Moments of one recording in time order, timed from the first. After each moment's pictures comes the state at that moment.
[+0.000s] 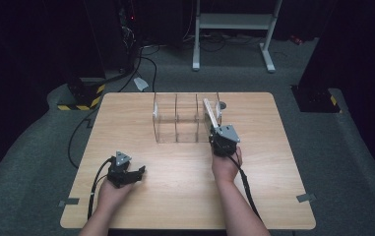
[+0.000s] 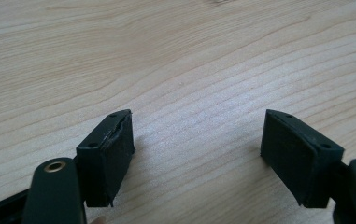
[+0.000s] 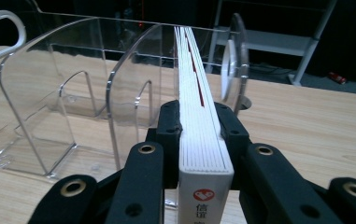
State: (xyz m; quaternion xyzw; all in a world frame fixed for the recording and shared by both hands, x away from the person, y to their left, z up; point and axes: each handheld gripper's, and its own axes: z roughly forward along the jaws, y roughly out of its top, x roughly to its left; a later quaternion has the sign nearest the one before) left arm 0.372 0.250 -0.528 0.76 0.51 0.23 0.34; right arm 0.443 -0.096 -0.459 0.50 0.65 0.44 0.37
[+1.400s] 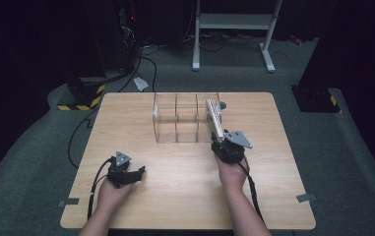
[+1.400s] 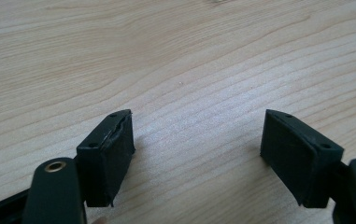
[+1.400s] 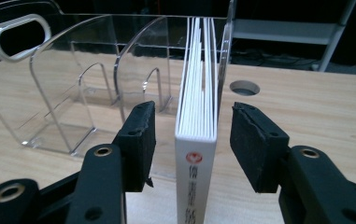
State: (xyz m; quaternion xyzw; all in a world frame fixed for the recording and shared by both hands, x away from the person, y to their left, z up) left arm 0.372 0.250 -0.528 0.76 0.51 0.23 0.34; right arm 0.420 -0.120 -0.459 0.50 0.66 0.47 0.32
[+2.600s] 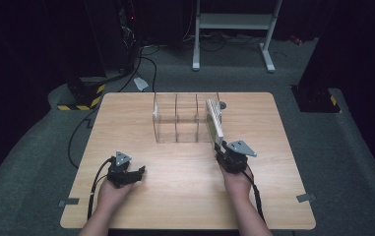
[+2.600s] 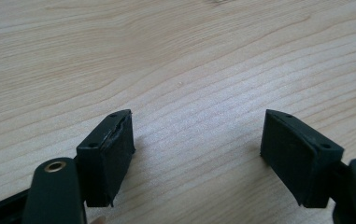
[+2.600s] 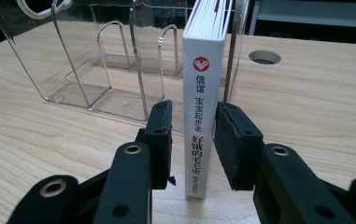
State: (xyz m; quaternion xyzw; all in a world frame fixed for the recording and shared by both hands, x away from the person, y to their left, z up) left arm 0.372 0.250 -0.528 0.76 0.51 0.23 0.34; right arm 0.405 -0.135 -0.481 0.48 0.69 0.46 0.28
